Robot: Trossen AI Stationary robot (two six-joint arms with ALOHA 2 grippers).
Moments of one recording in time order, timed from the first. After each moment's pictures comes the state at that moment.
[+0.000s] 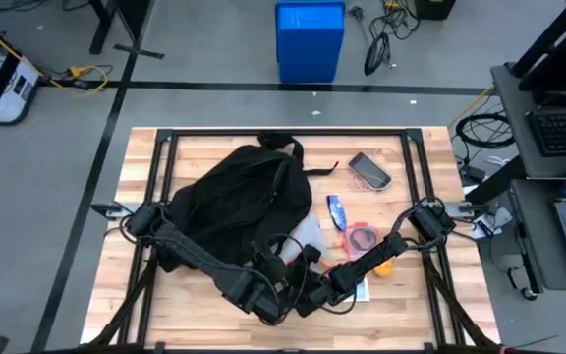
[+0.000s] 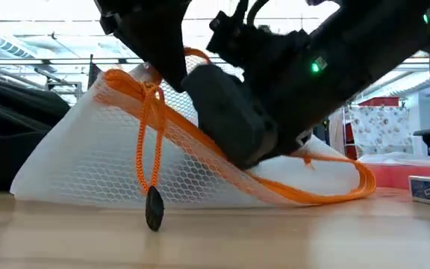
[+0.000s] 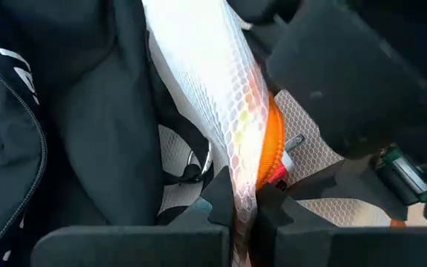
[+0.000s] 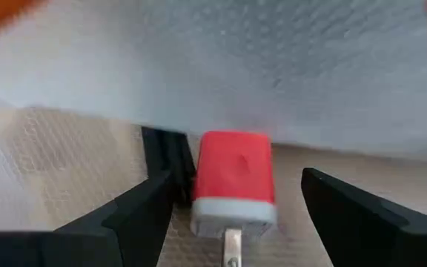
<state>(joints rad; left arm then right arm) -0.55 2.08 1.73 -1.09 -0.61 -0.95 0.51 2.18 1.28 -0.02 0.78 0.69</state>
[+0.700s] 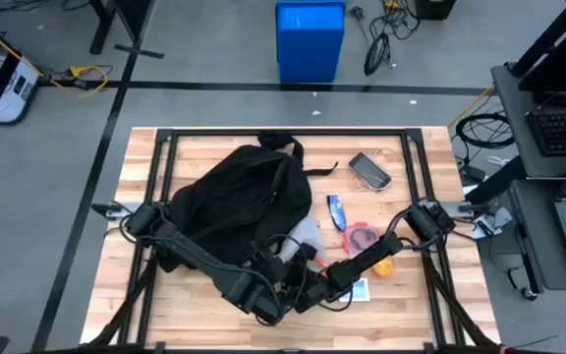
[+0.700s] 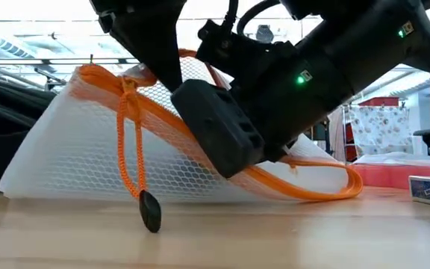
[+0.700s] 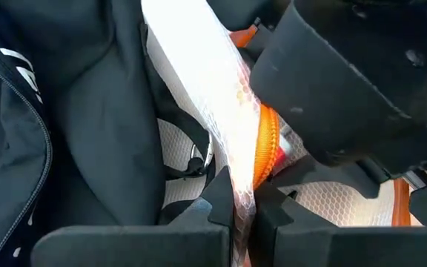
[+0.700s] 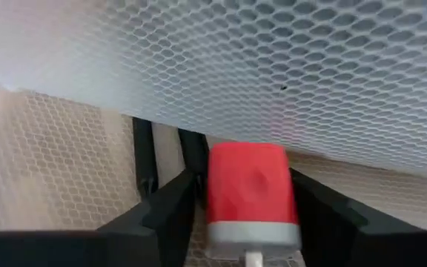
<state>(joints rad) -0.55 2.08 1.73 -1.11 -0.60 -0.93 0.49 2.20 1.28 0.04 0.76 0.60</state>
